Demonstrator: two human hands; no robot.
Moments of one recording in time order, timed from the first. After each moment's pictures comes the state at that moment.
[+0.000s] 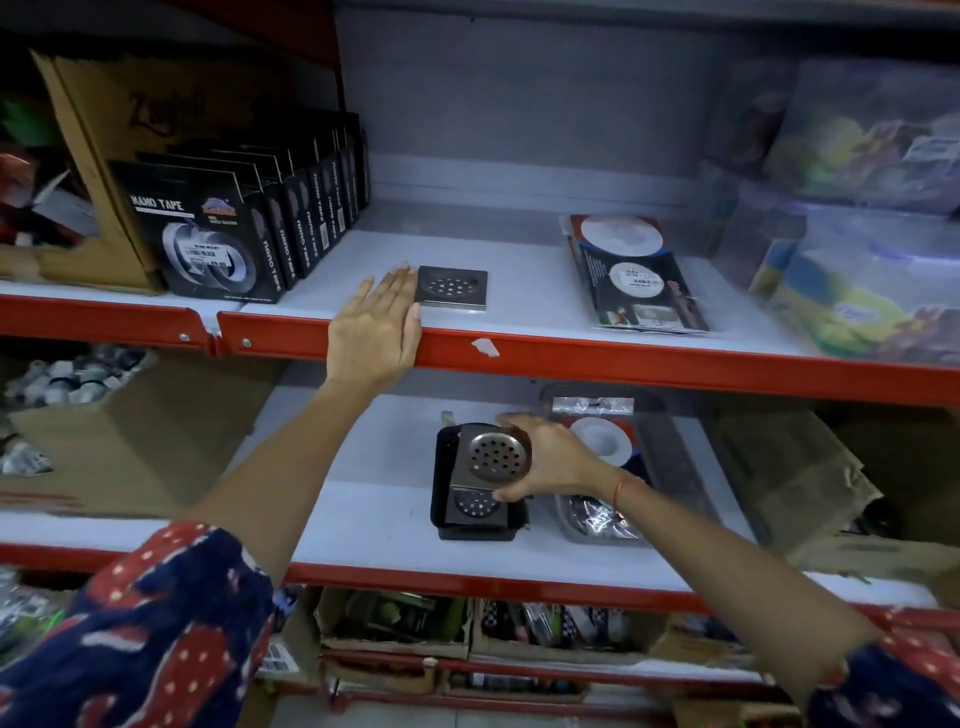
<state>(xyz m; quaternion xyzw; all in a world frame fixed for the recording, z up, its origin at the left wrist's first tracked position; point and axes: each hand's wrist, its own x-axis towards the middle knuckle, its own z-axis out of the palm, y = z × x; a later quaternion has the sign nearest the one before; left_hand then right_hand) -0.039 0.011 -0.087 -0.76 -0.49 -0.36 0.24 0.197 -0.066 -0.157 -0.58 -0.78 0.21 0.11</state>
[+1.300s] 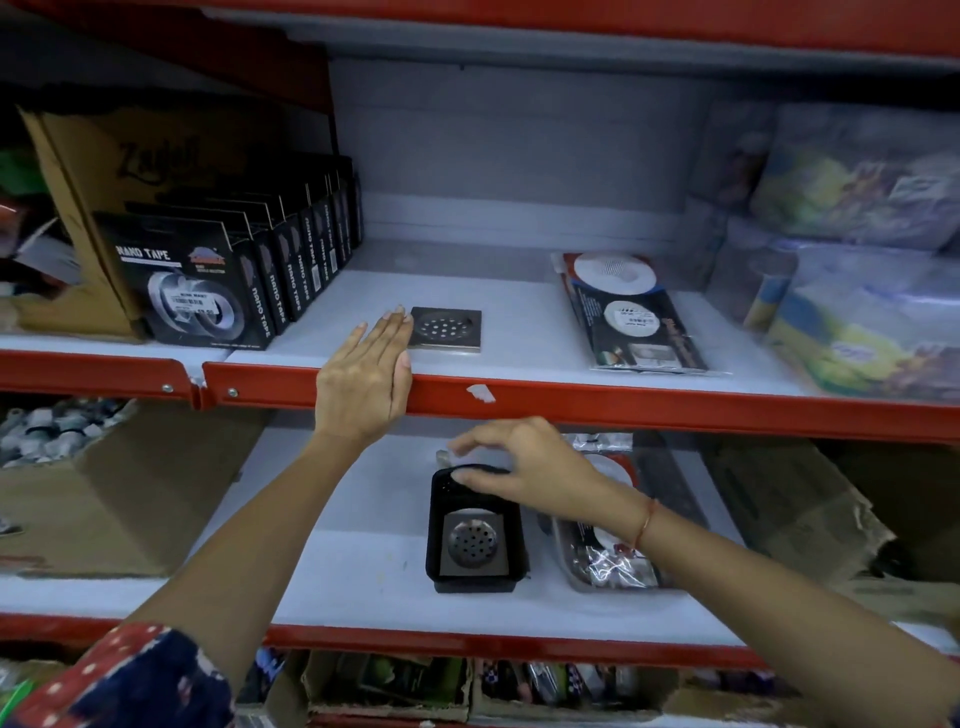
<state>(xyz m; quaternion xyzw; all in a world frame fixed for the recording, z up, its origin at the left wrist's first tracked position) -0.041 0.021 -0.095 -0.75 -0.44 -0.40 0.28 0.159 -0.082 -0.077 -0.48 -0.83 0.15 0.22</state>
